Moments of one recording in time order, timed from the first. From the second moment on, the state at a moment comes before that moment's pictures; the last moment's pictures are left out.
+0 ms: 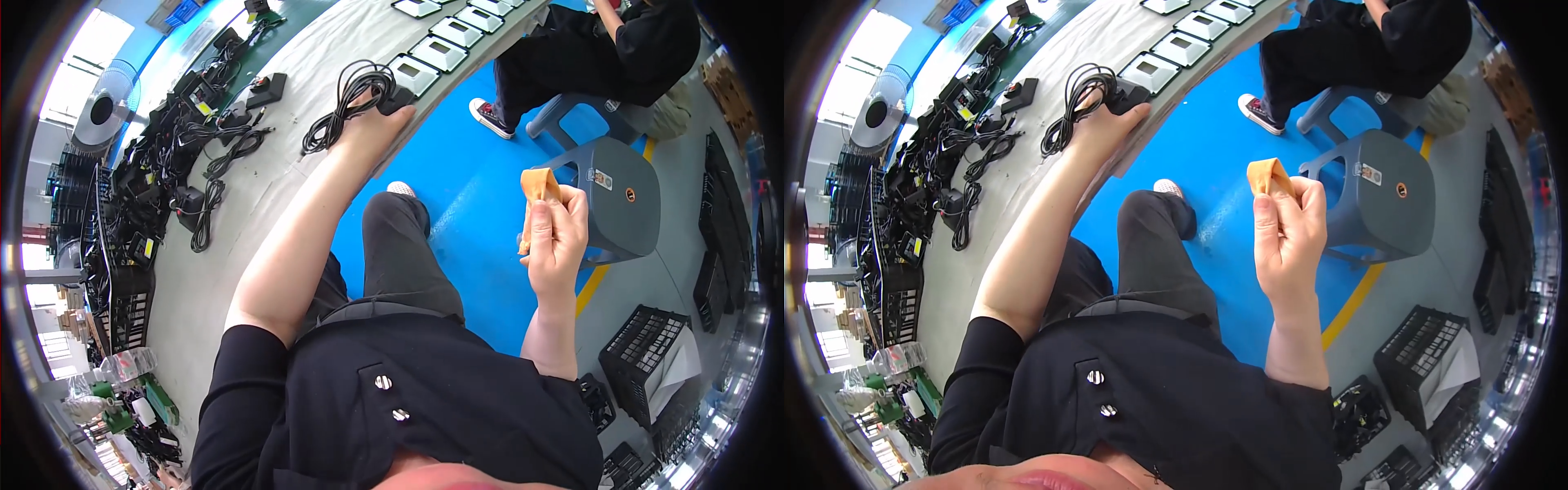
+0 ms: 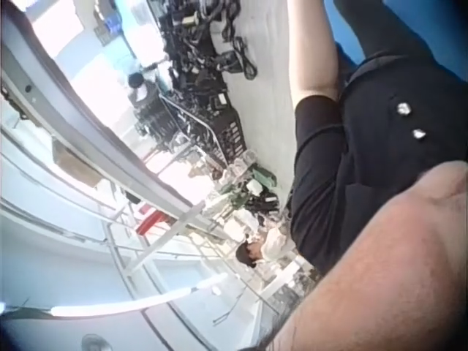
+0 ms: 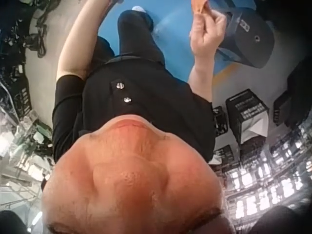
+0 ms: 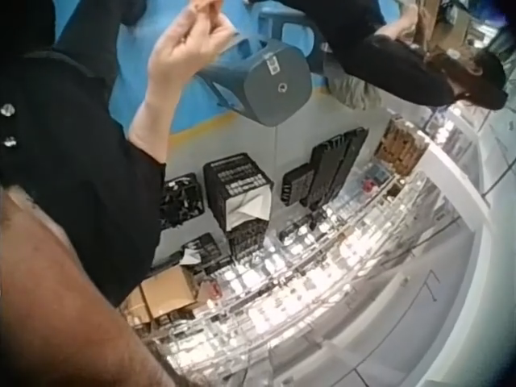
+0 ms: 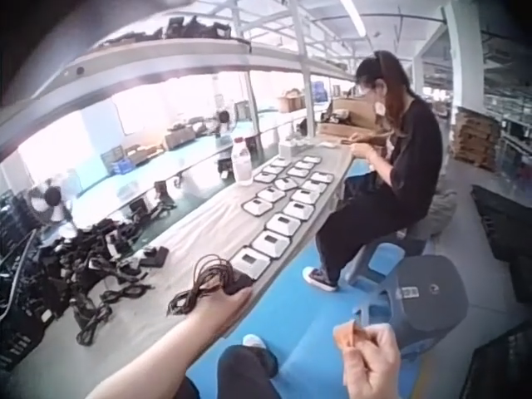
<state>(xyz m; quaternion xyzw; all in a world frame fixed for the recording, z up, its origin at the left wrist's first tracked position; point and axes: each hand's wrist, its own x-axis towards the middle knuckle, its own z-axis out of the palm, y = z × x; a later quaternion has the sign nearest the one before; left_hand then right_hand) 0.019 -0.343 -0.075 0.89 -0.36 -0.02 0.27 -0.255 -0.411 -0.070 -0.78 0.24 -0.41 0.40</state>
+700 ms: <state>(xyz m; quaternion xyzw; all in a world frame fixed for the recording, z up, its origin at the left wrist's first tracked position) 0.024 -0.285 -0.071 0.89 -0.40 -0.01 0.24 -0.187 -0.395 -0.086 -0.82 0.17 -0.31 0.45</state>
